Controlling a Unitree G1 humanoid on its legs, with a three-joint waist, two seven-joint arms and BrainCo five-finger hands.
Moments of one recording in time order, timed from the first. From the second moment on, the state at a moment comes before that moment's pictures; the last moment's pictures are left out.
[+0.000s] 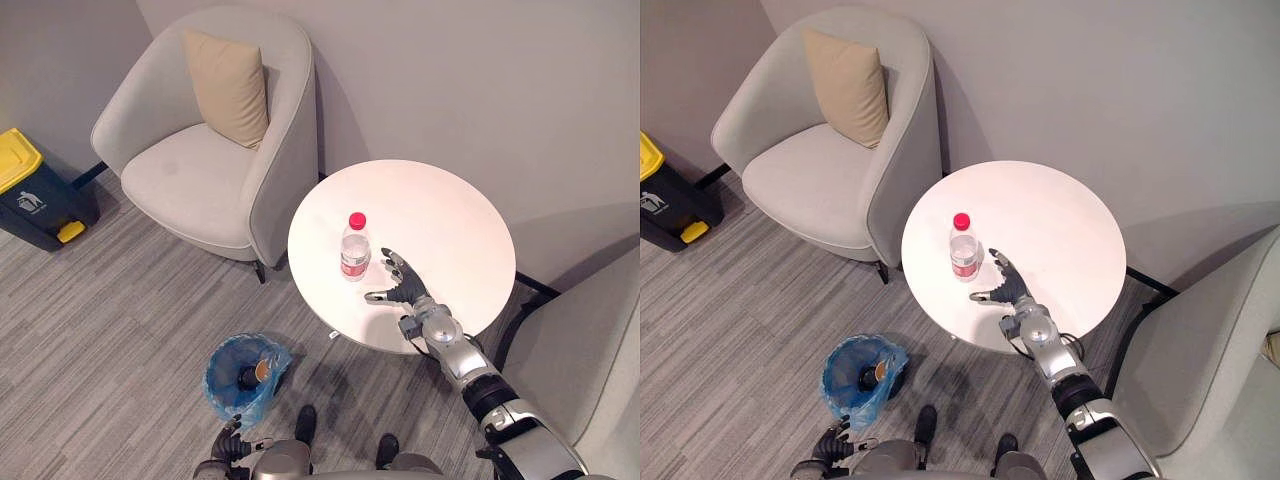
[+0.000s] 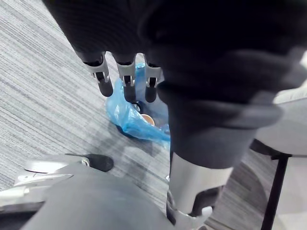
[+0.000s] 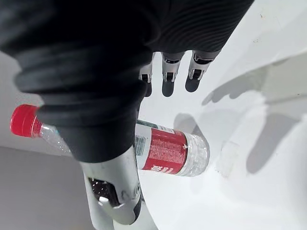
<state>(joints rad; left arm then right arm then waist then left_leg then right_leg) 0.16 0.18 -0.11 0.97 -0.12 -0.16 0.07 -0.42 -0.24 0.31 0.65 0.02 -0.15 -0.11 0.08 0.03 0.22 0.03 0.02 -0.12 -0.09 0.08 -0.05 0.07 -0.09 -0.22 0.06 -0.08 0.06</state>
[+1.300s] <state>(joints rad) 0.14 0.16 -0.11 0.94 -0.17 -0.18 0.07 -0.87 -0.24 0.29 0.96 0.15 -0.12 -0.17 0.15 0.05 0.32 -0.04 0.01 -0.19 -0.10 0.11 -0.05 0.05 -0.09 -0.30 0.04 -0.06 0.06</state>
